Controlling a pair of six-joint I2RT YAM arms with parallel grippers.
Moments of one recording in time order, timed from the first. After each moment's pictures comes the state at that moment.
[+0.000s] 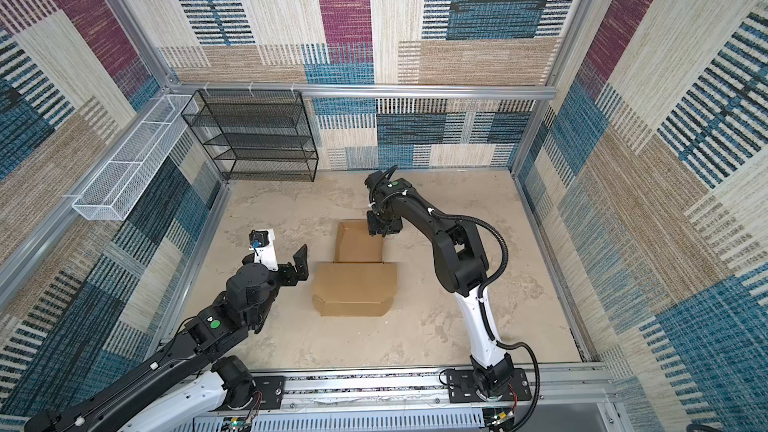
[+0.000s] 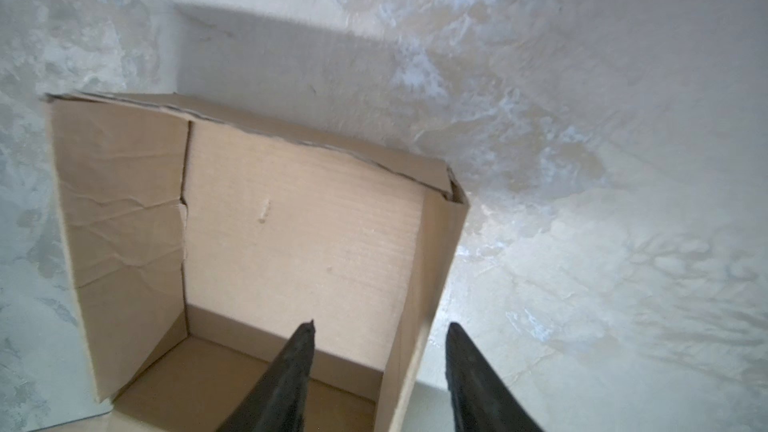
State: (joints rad) left arm -0.72 0.73 0.57 -0.16 -0.57 -0.32; right arm 0.53 2.22 1.97 -1.03 -0.09 0.38
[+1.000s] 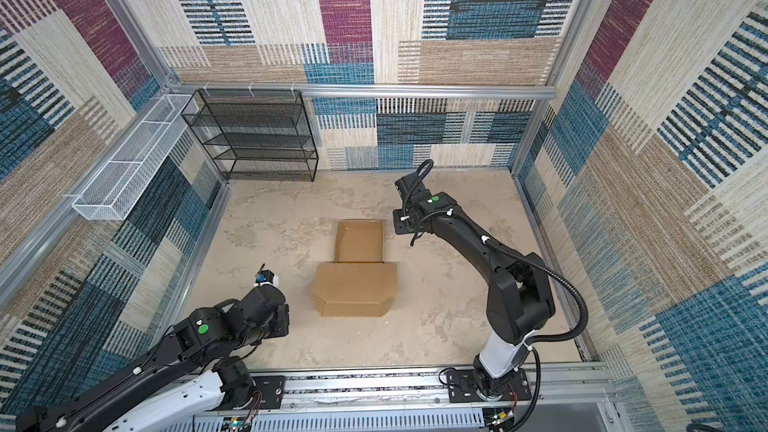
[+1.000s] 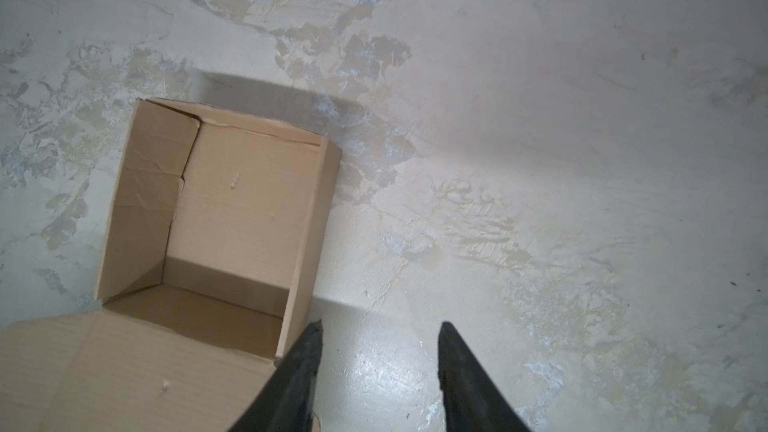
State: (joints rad) left arm -0.90 0.73 0.63 -1.04 -0.26 -0.93; right arm 0.47 1.68 1.44 -0.75 0.07 0.29
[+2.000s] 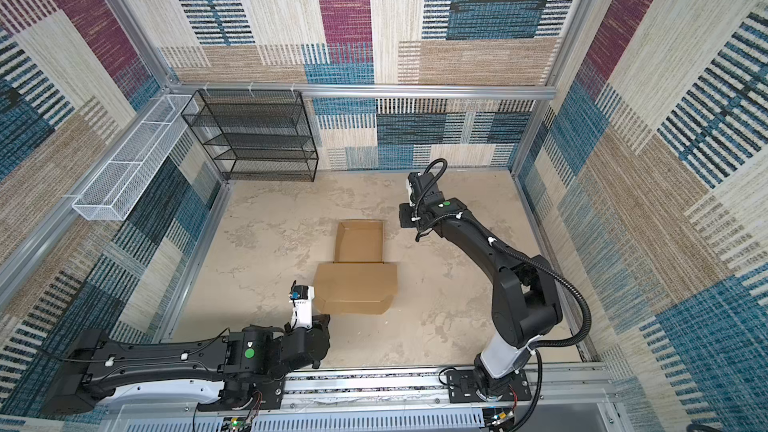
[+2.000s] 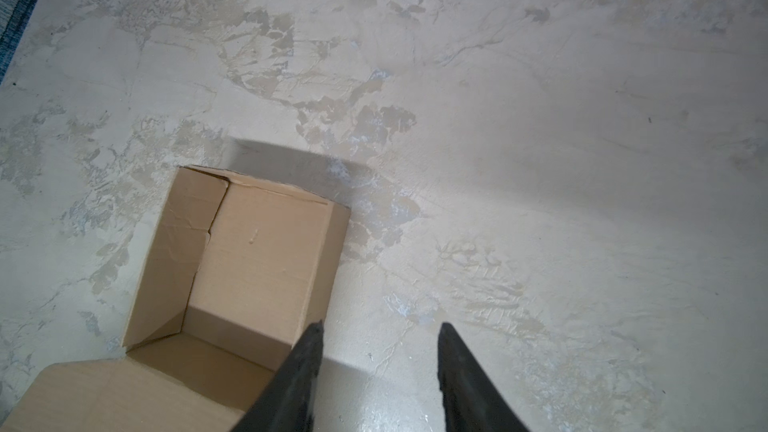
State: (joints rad) left arm -1.43 0.93 0.55 -0.54 -0.72 -1.24; right arm 0.40 1.65 1.33 -0.52 -0.05 0.26
